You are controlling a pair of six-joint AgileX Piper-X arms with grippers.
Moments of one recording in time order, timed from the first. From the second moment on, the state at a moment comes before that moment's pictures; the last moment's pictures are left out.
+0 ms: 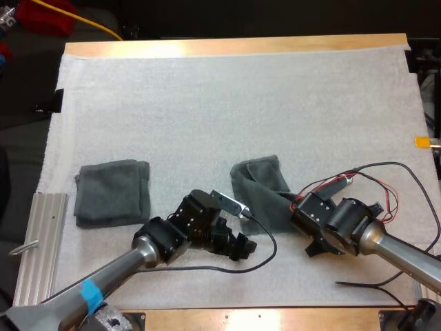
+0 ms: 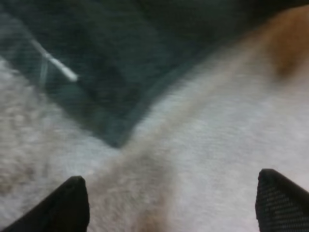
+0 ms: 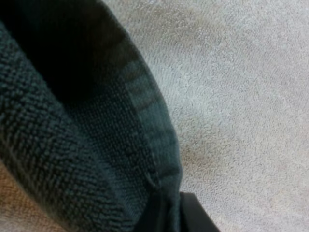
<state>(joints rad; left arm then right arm) -0.69 1.28 -0.55 0.37 0.41 -2.07 0.85 1.31 -0.83 1.22 0.52 -1.57</state>
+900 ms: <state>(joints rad) -0.69 1.57 -0.72 0.35 0.38 -2.04 0.85 1.31 -0.83 1.22 0.52 -1.57</state>
